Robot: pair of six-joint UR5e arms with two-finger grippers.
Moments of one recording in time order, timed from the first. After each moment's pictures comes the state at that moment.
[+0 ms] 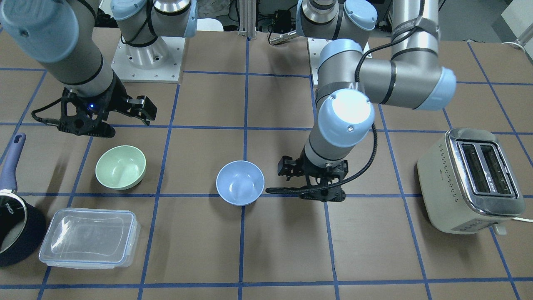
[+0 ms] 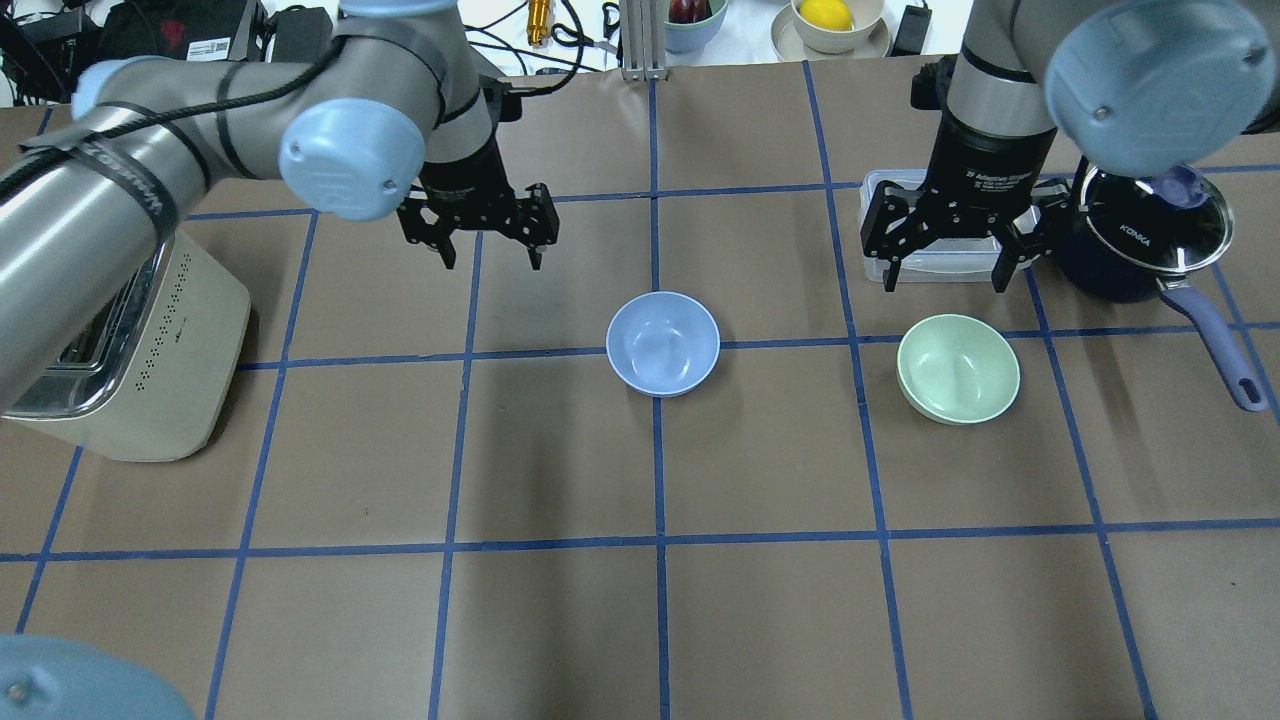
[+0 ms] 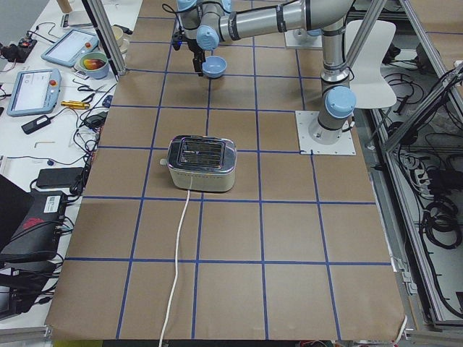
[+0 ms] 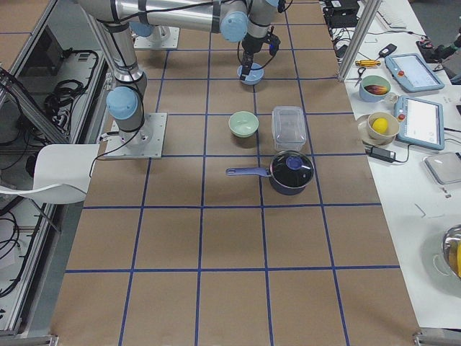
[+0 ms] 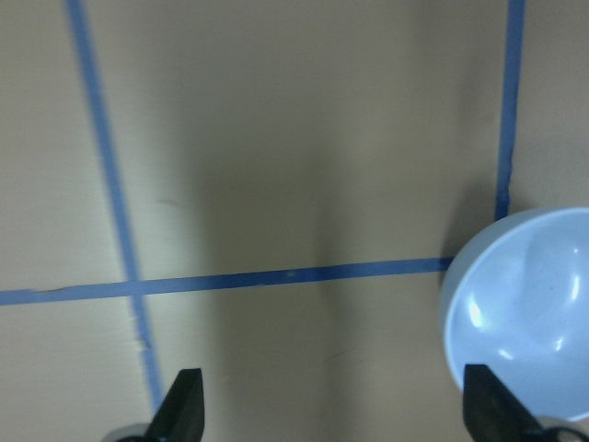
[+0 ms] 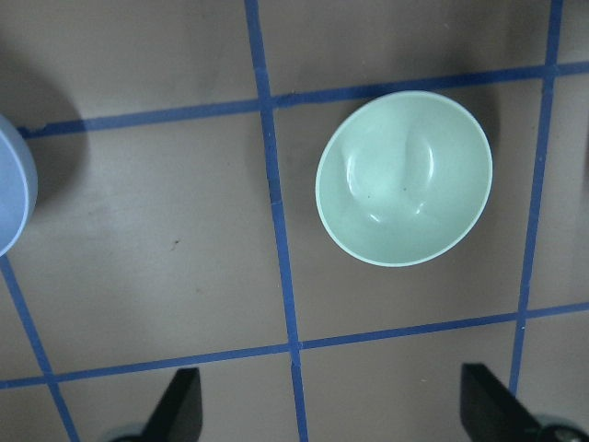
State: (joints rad) left arm -1.68 -1.90 -1.49 -1.40 1.59 -0.03; right arm 1.56 -1.42 1.59 -1.52 -1.62 0.10
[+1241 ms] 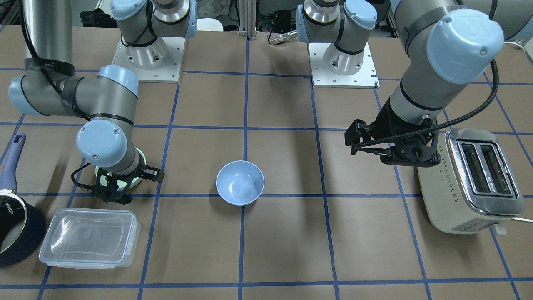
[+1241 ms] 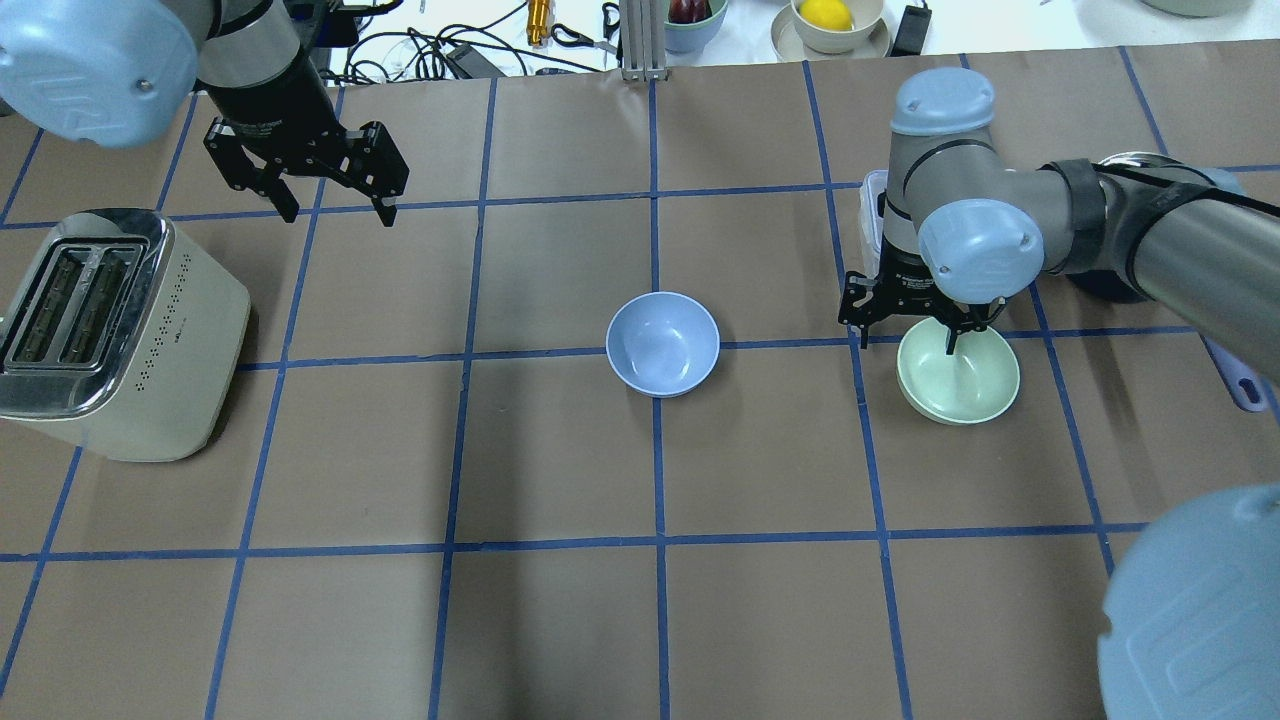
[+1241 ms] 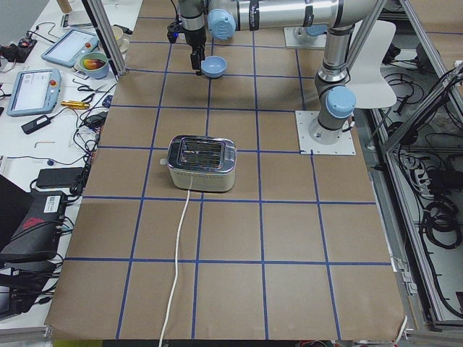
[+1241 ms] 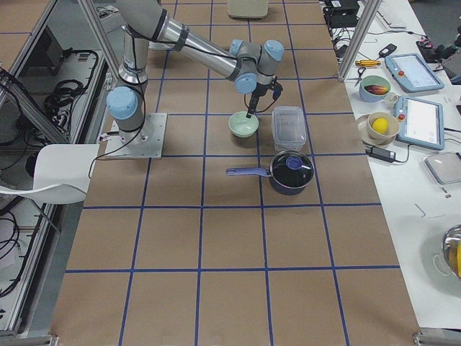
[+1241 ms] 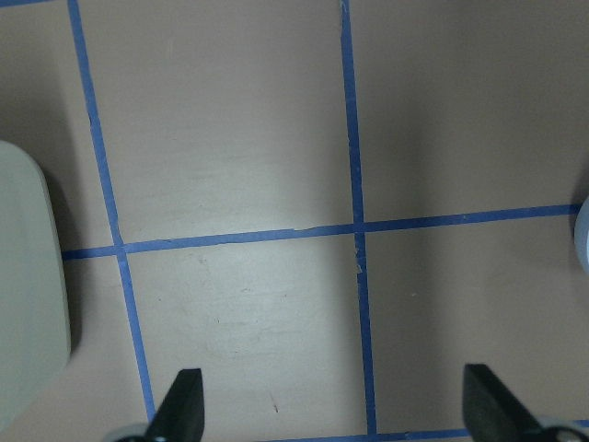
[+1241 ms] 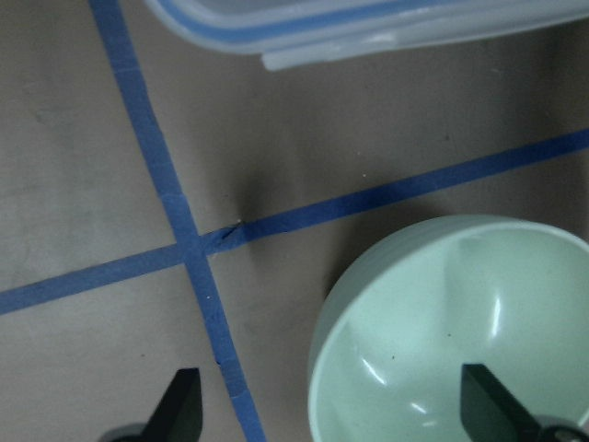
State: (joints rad) left arm -1.53 -1.78 -1.45 -1.55 1.62 0.12; right arm 1.55 -1.19 1.80 -1.93 -1.72 0.25
